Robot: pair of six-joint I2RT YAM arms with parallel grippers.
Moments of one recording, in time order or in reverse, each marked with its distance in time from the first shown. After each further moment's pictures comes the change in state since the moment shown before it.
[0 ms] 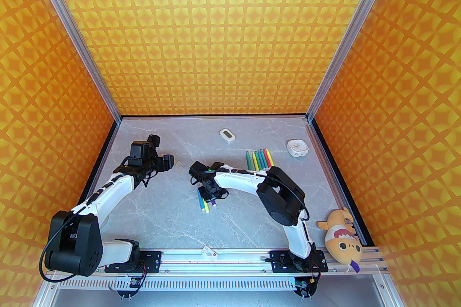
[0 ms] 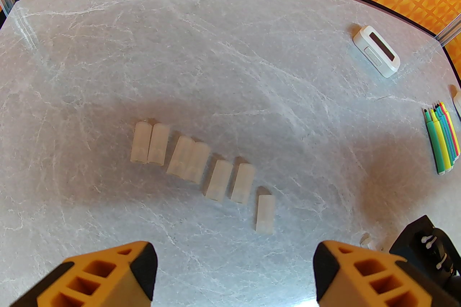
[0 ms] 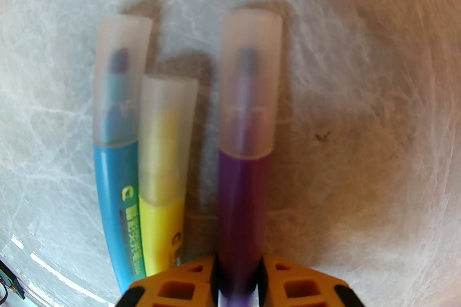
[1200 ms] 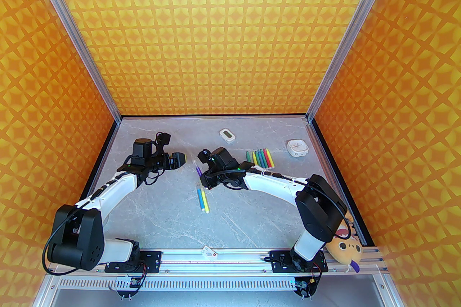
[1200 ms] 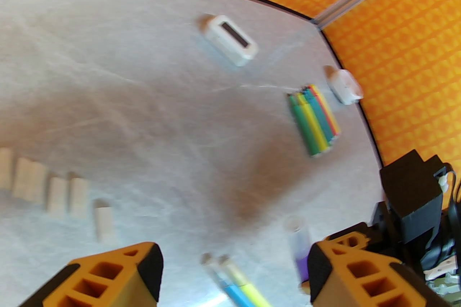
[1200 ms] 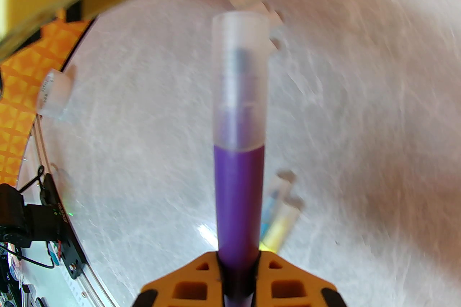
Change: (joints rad) left arm -0.034 0.057 0.004 0.174 0.506 -0.186; right arm -0.137 -0.350 -0.330 0.634 -0.320 -0.214
